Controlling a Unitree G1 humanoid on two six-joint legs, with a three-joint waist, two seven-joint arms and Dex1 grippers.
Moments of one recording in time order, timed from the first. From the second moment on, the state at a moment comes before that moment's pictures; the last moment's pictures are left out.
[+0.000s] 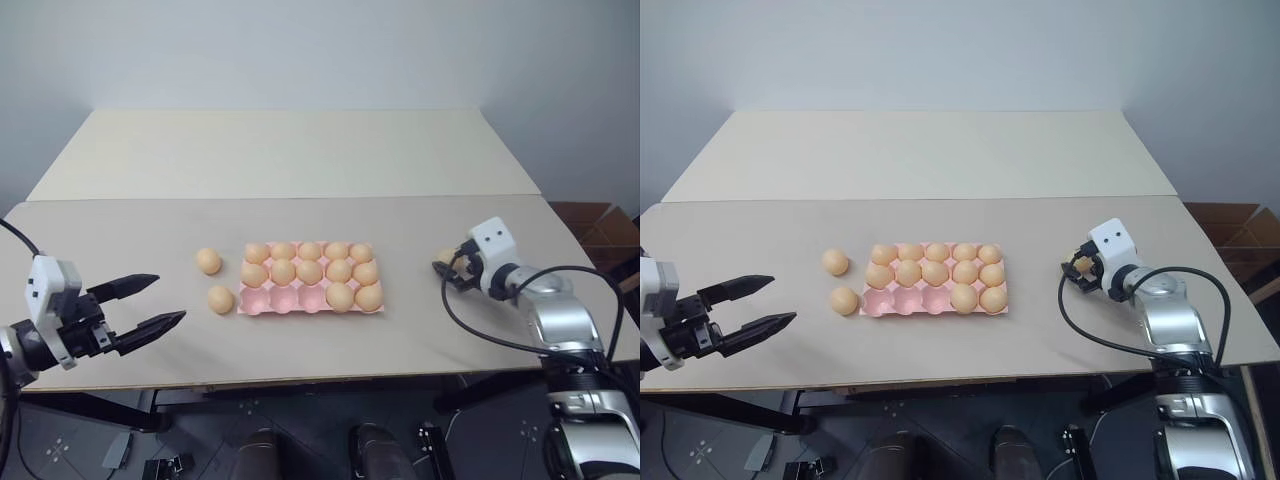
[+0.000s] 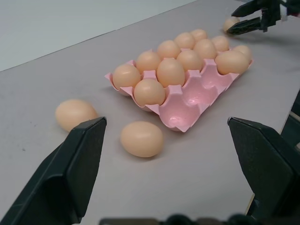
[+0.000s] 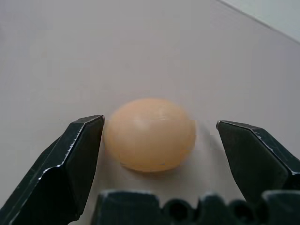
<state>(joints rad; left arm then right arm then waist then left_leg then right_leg) 0.19 0.86 0.61 -0.31 -0.71 0.50 -1.09 -0.51 -0.60 -0.04 0.27 0.09 0.49 0.53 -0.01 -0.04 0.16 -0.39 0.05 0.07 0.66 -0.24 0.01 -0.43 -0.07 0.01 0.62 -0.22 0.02</state>
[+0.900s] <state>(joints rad) 0.18 0.86 0.59 -0.34 -0.71 0.50 -1.08 -0.49 -0.36 0.30 -0.36 0.17 0.75 0.54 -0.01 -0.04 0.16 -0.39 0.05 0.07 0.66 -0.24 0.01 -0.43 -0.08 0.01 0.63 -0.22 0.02</state>
